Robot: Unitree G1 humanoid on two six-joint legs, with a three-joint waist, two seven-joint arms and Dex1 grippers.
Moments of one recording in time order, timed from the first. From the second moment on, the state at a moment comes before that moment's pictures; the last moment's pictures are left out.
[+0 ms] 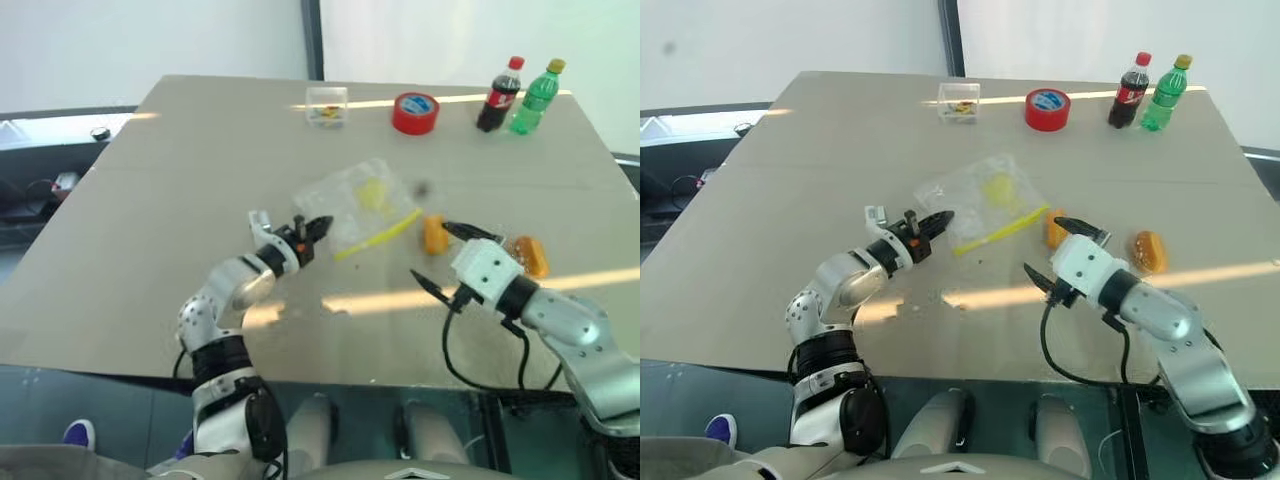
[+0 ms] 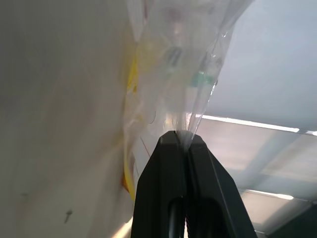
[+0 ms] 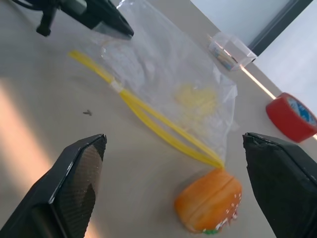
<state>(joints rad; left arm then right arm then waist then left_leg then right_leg) -0.51 0.03 0.56 0.17 -1.81 1.07 0.54 -0.12 -0.62 0.19 -0.56 -0.04 0.31 0.51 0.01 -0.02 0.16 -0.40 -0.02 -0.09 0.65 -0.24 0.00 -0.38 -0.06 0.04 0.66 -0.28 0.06</state>
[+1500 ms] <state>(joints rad) -0.50 0.20 0.47 -0.05 -1.88 1.05 0.64 -0.72 -0.20 0.33 0.45 -0.44 -0.10 0.02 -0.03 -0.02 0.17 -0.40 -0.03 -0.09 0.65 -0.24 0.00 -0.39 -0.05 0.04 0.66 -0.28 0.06</state>
